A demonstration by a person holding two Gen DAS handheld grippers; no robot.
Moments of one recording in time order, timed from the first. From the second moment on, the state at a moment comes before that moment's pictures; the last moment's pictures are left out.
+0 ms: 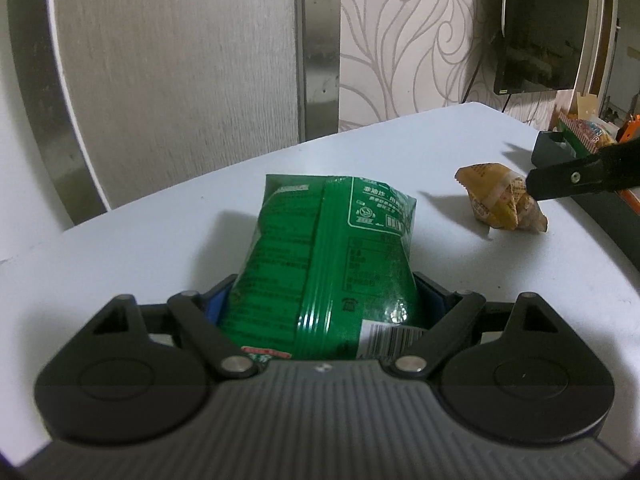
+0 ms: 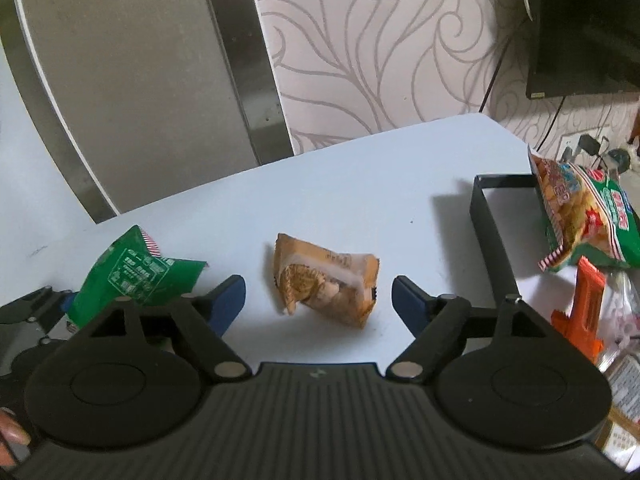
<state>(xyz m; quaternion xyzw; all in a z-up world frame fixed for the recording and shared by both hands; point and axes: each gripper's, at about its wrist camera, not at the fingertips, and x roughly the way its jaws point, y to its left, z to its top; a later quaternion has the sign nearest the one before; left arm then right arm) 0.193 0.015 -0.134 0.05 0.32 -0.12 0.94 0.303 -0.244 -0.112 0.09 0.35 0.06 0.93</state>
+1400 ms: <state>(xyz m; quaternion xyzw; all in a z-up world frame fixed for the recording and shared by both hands) 0.175 0.002 -0.136 0.07 0.32 -0.13 0.93 0.266 -0.212 -0.147 -0.03 0.38 0.13 0.91</state>
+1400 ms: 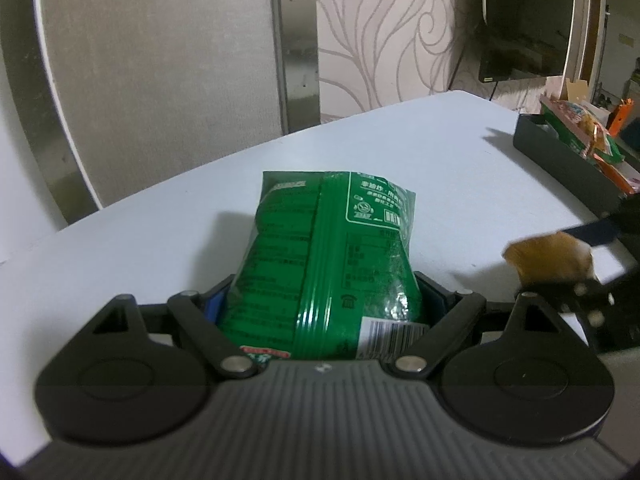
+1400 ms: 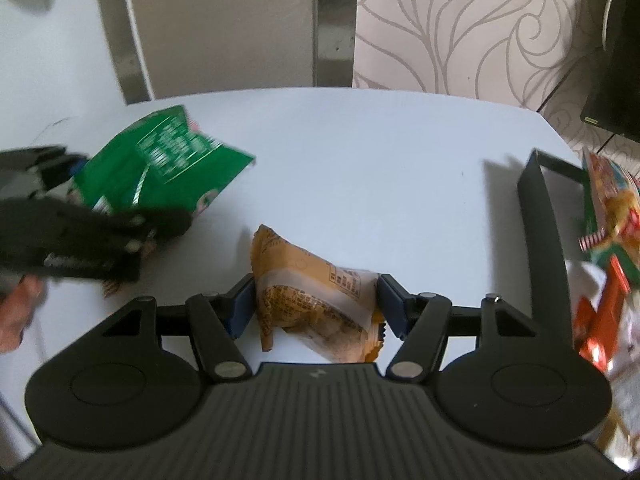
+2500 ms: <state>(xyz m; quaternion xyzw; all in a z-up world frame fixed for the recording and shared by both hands) 0.137 -0.027 -0.139 0.07 0.34 -0.14 0.93 0.176 -0.219 -0.139 -0.02 0.39 0.13 0.91</state>
